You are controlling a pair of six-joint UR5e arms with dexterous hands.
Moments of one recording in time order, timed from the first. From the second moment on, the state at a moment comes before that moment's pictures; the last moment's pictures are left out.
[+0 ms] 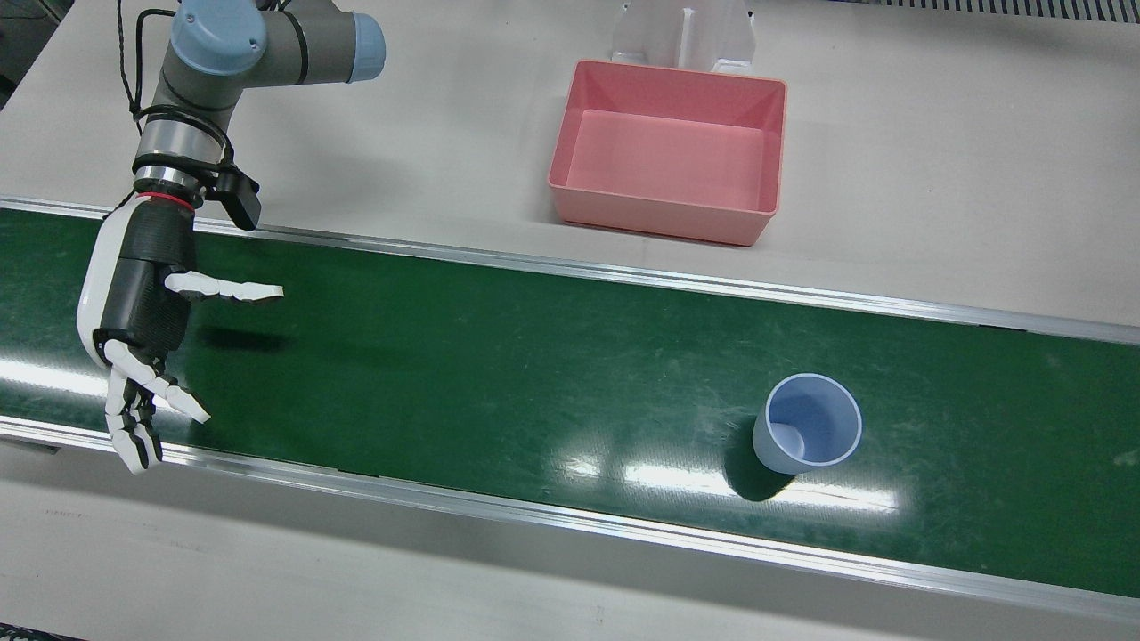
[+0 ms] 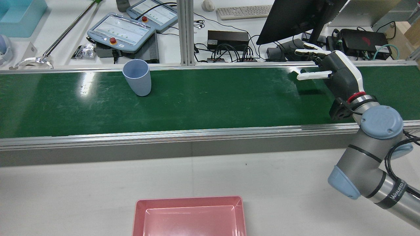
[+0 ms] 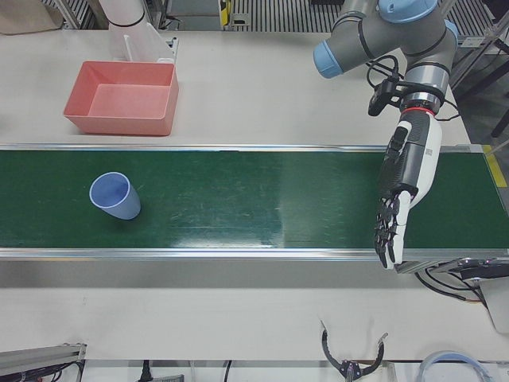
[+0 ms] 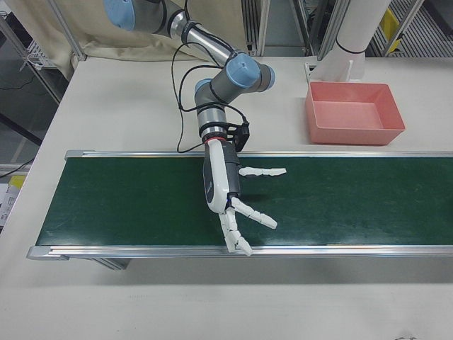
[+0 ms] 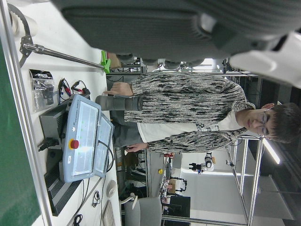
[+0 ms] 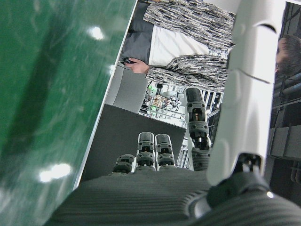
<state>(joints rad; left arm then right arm) -1.44 -1.71 -1.76 0.24 1.79 0.00 0.87 -1.32 1.82 -3.55 -1.00 -0.30</state>
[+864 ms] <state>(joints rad) -1.44 -1.71 -1.76 0.24 1.79 0.00 0.87 -1.31 1.80 -3.53 -1.00 -0.33</state>
